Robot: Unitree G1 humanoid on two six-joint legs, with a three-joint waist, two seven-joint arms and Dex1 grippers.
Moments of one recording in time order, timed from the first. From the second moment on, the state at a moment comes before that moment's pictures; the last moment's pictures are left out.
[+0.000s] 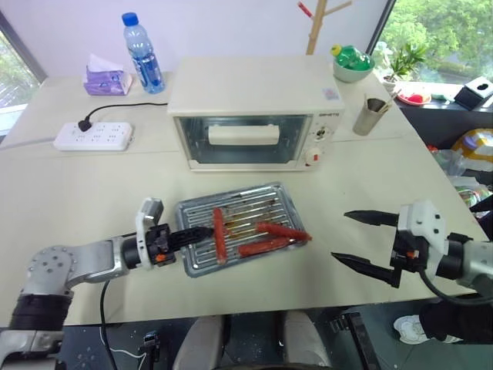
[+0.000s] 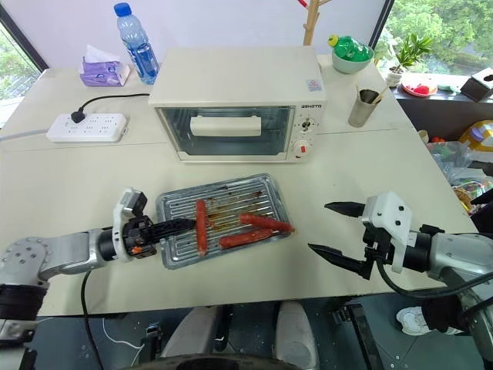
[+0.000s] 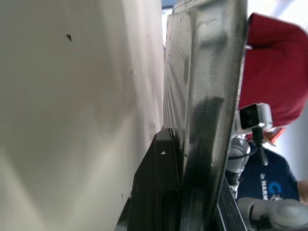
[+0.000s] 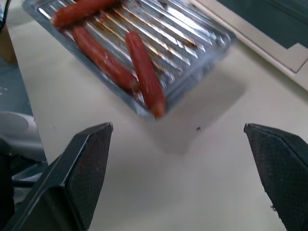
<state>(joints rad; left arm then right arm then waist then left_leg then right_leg) -0.22 0.70 0.05 0.10 -1.82 1.28 -0.30 0.24 -0.88 -0.42 -0.63 0.61 0.53 1.00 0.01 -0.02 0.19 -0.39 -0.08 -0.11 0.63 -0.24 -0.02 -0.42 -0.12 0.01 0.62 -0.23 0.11</state>
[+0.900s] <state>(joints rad) -0.43 0.53 0.02 0.35 -1.19 1.28 -0.67 0.23 -0.86 -0.38 -0.65 0.60 0.52 0.90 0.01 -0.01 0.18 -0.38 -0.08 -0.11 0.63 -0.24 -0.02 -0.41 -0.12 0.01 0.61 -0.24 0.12</state>
